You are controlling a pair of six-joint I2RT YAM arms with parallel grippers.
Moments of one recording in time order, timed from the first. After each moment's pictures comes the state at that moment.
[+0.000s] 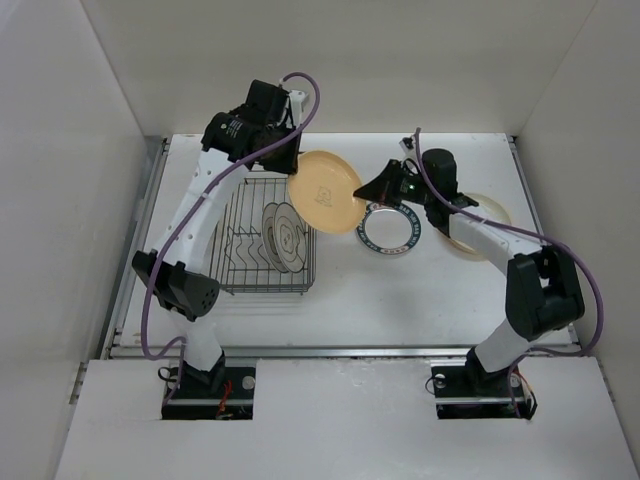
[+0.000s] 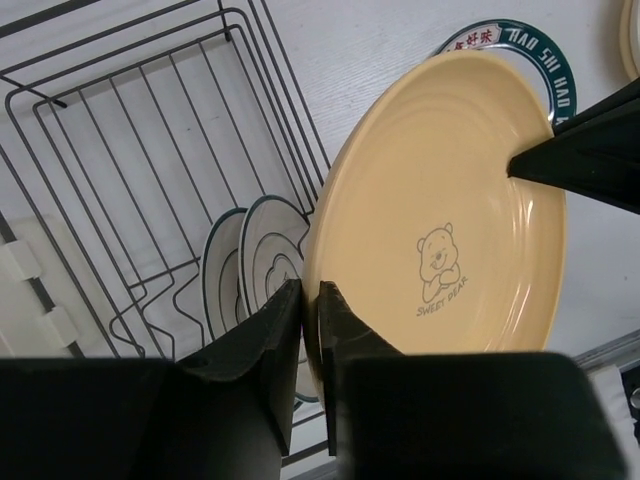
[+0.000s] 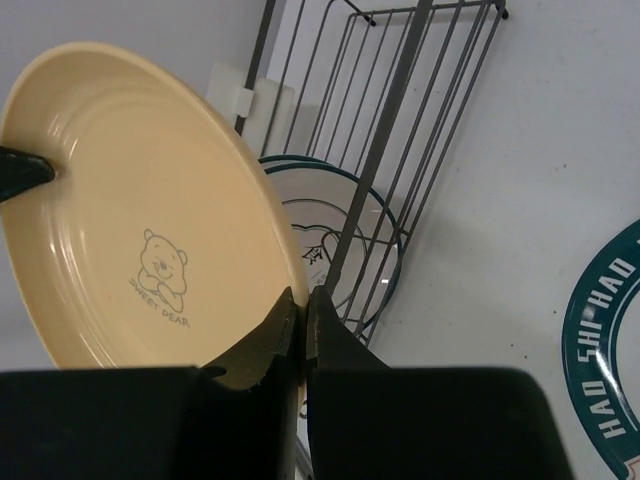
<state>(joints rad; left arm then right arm) -0.46 1.81 2.19 -1.20 0.04 -0.14 0.32 1.62 1.11 0.19 -0.62 0.78</state>
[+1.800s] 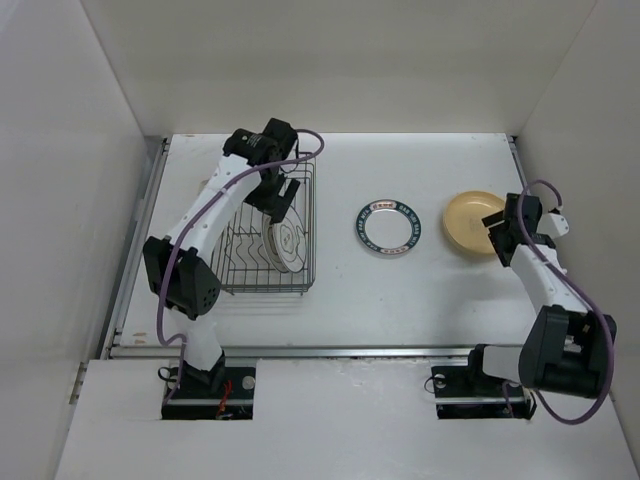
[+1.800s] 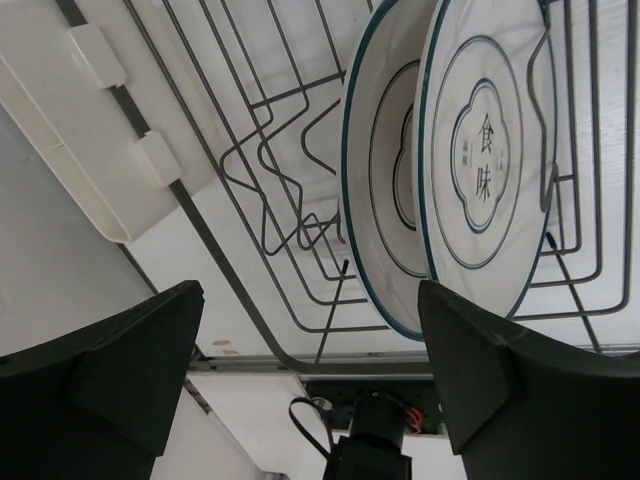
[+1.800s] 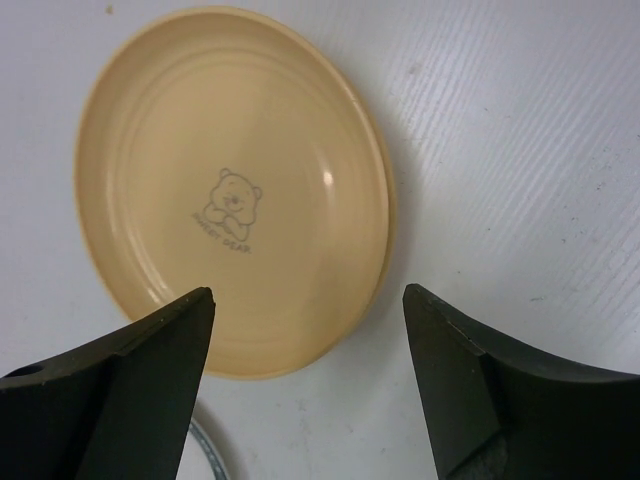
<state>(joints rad) -0.46 1.82 1.93 -1.40 -0.28 -0.02 -0.19 1.29 0.81 -0.37 0.39 0.97</state>
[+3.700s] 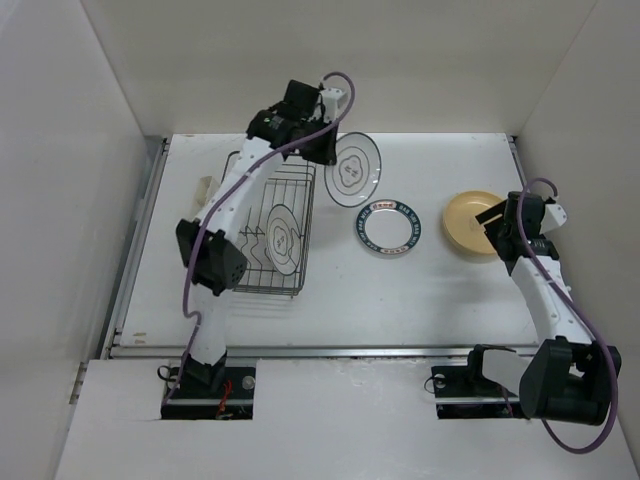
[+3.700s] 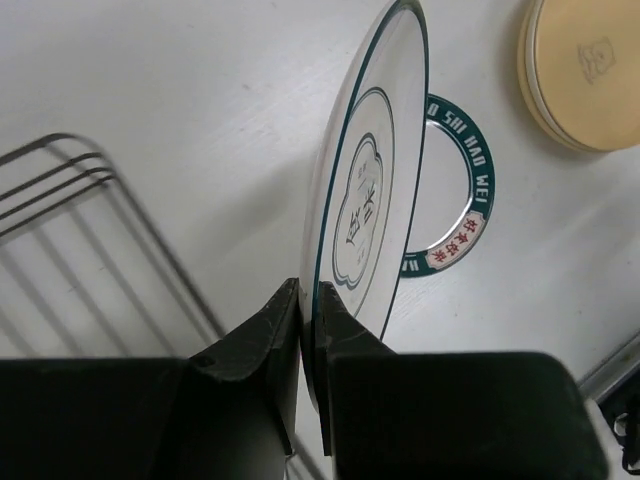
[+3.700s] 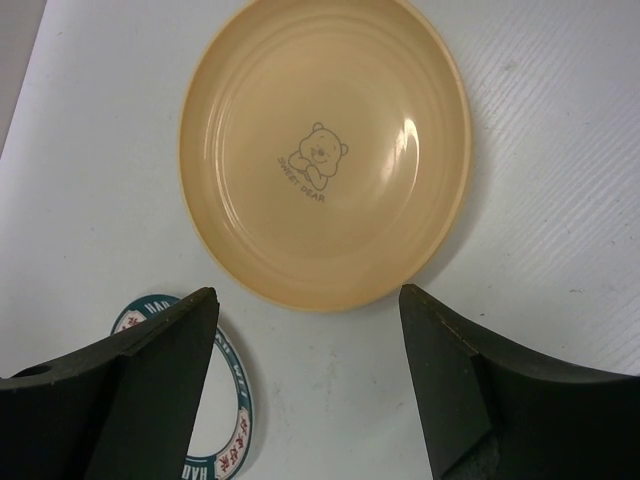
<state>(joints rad) -0.49 2.04 2.31 -1.00 0.21 -0.10 -0.14 1.13 0.80 -0.37 0.29 0.85</state>
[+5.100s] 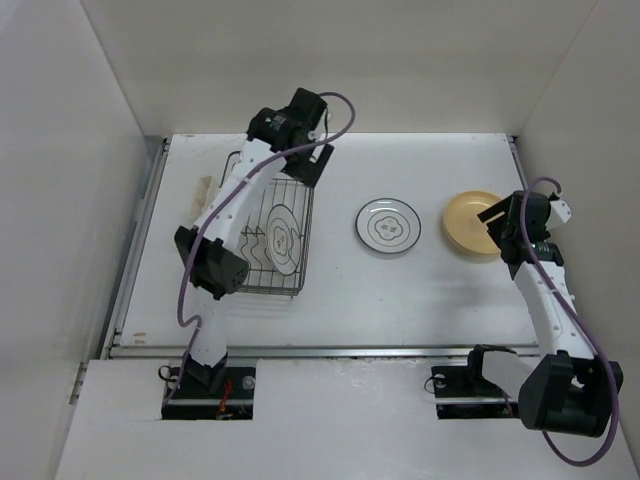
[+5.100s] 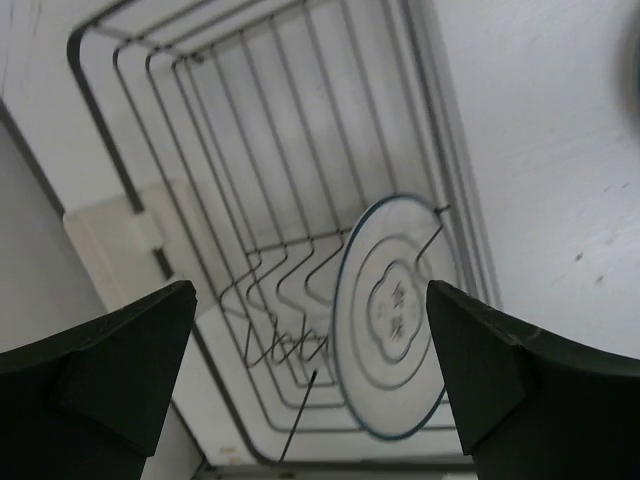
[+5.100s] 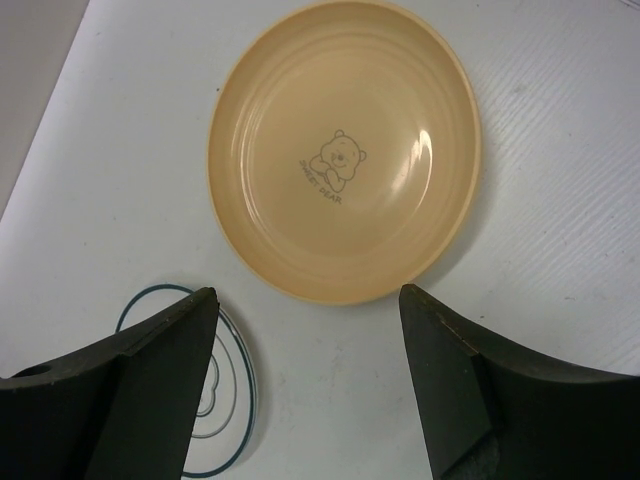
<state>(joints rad) -0.56 2.11 2.45 -1.34 -0.31 0.02 -0.14 1.07 0.83 -0.39 0.28 0.80</state>
